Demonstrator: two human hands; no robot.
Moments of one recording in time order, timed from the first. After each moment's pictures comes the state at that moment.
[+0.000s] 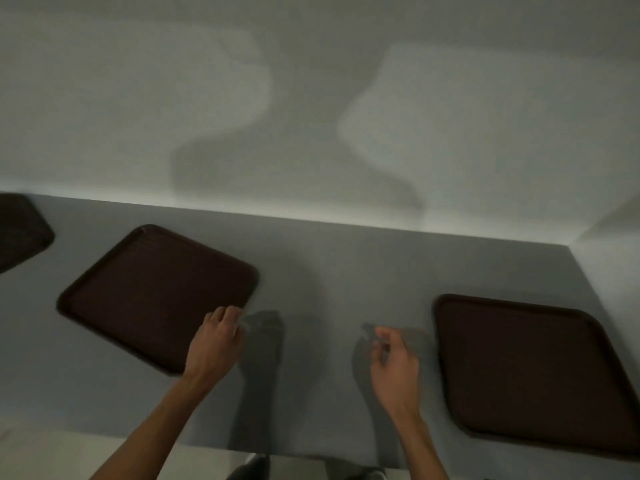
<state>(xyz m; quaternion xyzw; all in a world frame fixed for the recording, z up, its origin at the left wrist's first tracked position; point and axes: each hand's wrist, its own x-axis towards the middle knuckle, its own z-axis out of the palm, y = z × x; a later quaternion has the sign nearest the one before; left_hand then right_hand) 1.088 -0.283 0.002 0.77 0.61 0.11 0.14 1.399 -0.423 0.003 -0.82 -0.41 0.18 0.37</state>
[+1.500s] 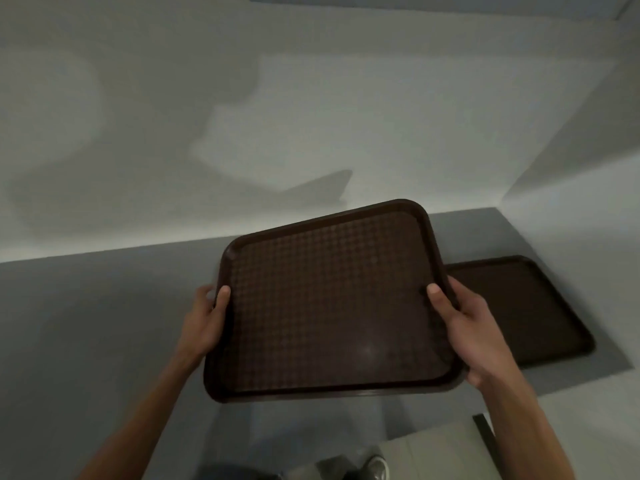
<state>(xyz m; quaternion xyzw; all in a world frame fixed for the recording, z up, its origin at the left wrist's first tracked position) 1.044 -0.182 0.055 0.66 0.58 0.20 0.44 1.354 -0.443 0.200 -0.73 -0.24 0.33 0.56</state>
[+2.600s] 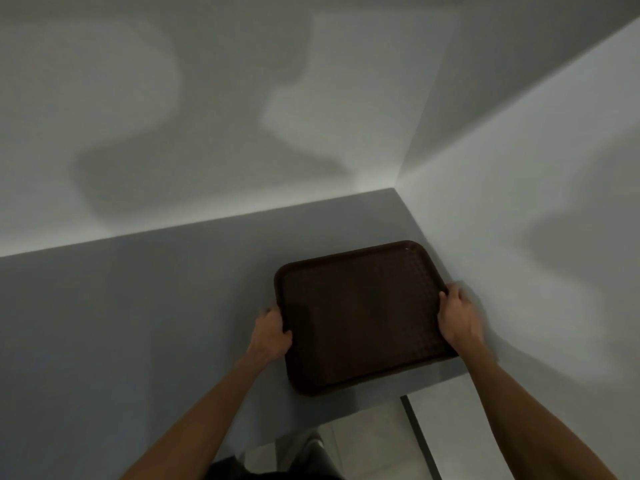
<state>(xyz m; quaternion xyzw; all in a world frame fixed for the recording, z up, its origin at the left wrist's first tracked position) 1.495 -0.399 -0.026 0.79 0.48 -0.04 0.38 1.836 -0.628 -0.016 -0.95 -0.26 0.09 0.14</state>
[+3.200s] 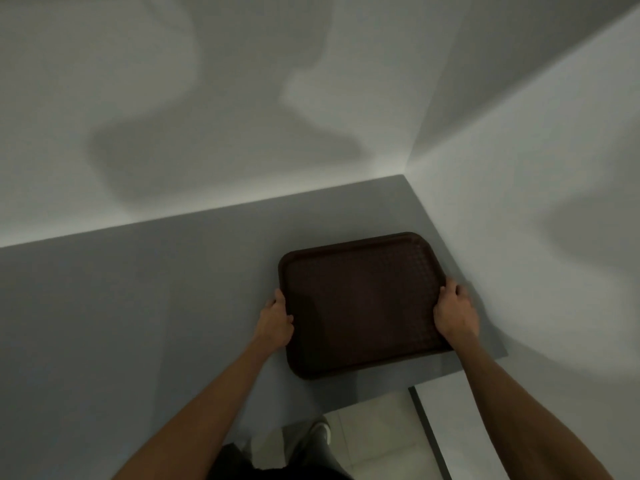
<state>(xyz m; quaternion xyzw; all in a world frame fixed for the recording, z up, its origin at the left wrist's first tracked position) 1.511 -0.397 -0.042 0.78 0.50 -0.06 0.37 1.841 -0.617 -0.052 -0.96 -0.23 0.12 0.14</state>
